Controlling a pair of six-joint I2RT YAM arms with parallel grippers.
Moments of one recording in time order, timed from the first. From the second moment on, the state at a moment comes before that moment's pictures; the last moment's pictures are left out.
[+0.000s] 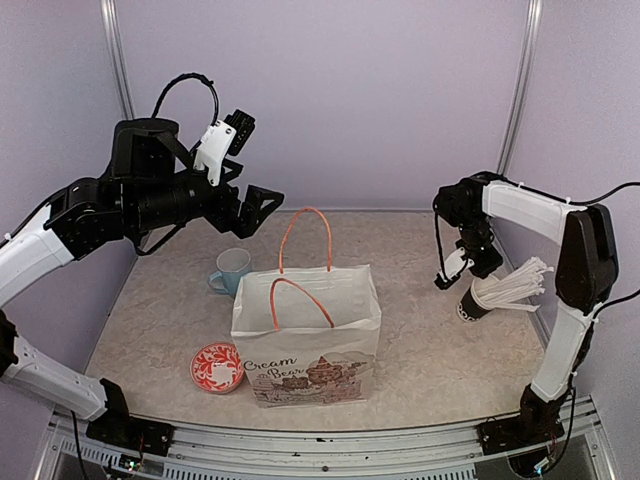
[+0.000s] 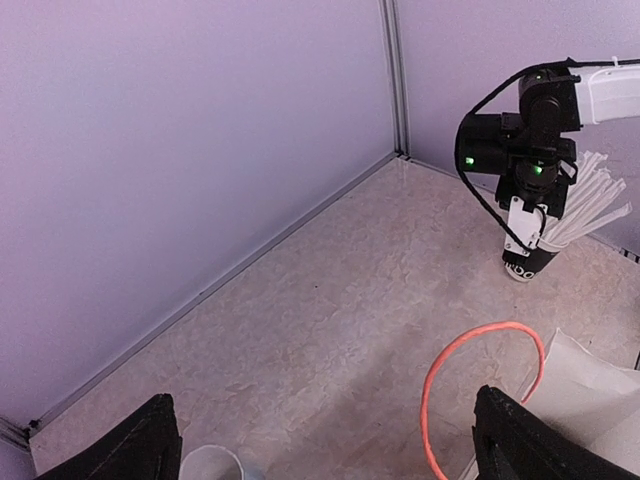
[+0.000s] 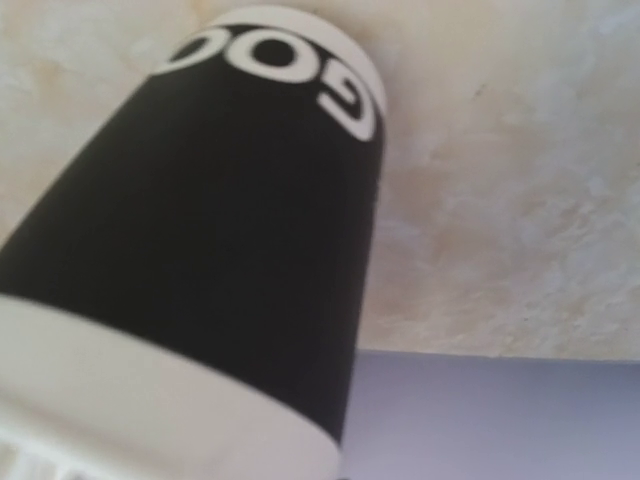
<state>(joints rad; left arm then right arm) -0.96 1.25 1.44 -0.48 -0.26 0.10 0.36 1.83 1.55 -1.34 0.50 -1.41</state>
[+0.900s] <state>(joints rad) -0.96 1.25 1.43 -0.48 -0.24 0.09 0.36 1.92 1.65 -1.34 0.48 -1.40</state>
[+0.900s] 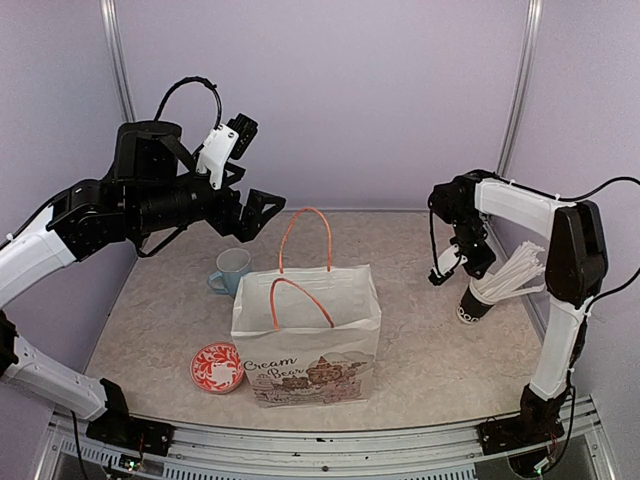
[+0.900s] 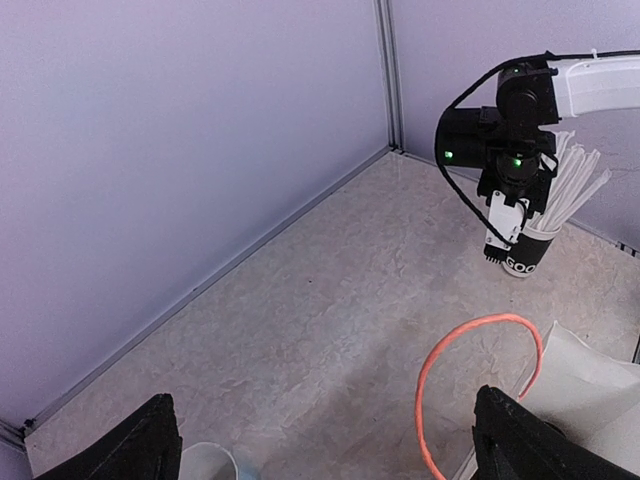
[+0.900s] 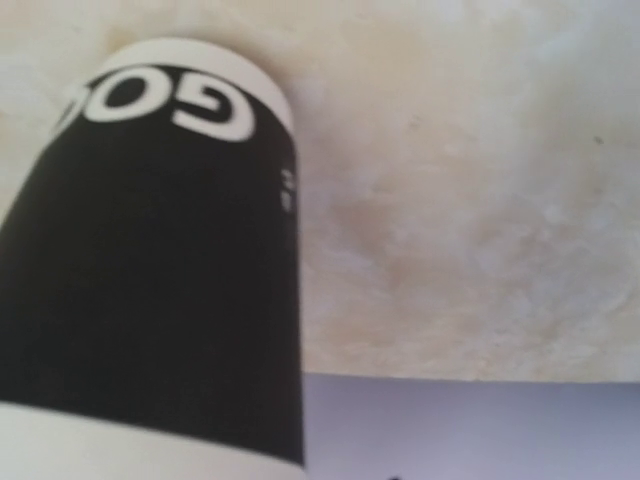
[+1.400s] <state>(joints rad) -0.96 1.24 1.40 -0.47 -0.24 0.09 0.42 1.92 1.63 -1.34 0.42 -1.39</state>
